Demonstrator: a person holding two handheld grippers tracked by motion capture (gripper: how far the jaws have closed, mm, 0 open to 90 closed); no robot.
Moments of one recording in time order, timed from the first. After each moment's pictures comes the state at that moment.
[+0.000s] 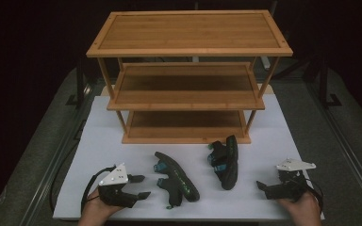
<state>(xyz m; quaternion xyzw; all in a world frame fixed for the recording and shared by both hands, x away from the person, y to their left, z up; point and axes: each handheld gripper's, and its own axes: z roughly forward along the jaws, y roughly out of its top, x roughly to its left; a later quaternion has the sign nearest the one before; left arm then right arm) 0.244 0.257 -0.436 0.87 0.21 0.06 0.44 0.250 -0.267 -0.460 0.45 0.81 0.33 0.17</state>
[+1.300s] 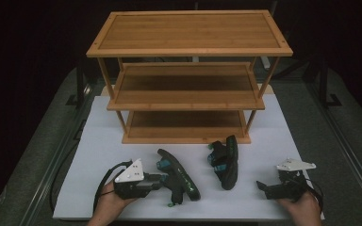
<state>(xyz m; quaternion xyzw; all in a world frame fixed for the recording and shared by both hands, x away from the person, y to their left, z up) 0.258 0.218 -0.419 0.88 0.14 0.08 0.45 0.250 -0.267 -0.460 0.45 0.81 0.33 0.17</state>
